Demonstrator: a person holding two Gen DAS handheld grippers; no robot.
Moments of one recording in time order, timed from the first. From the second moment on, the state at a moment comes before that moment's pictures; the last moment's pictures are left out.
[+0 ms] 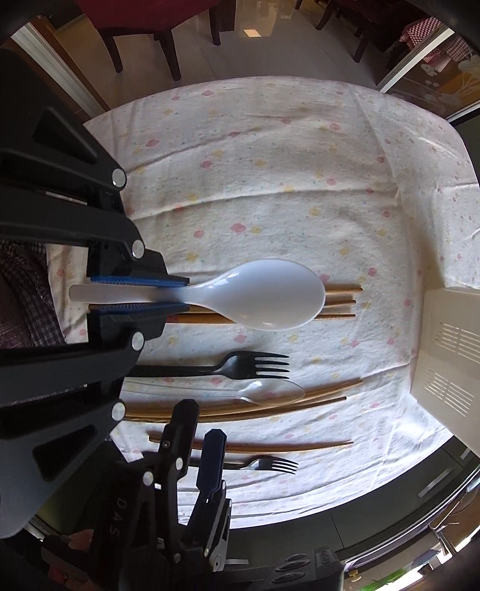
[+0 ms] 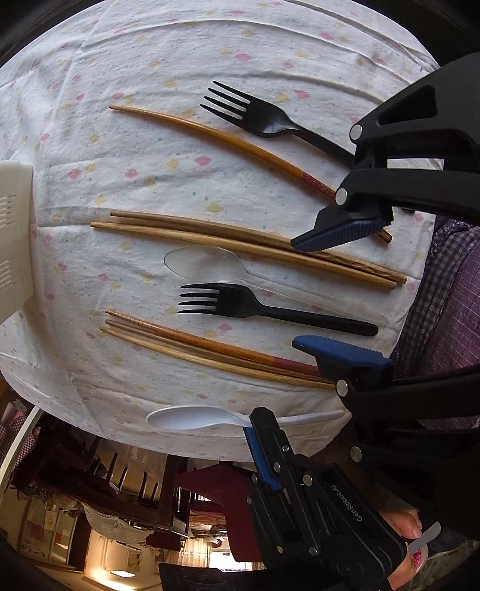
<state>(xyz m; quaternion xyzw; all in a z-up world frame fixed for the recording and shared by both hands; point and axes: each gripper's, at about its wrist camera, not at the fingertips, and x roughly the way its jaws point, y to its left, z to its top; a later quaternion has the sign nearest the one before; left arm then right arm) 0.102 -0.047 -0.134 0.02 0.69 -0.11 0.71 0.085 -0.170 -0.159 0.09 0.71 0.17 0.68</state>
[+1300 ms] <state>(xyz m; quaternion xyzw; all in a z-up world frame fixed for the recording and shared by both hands) 0.103 -0.030 -0.087 0.03 0.65 -0.13 0.75 0.088 -0.131 -0.139 0.07 0.66 0.15 0.74</state>
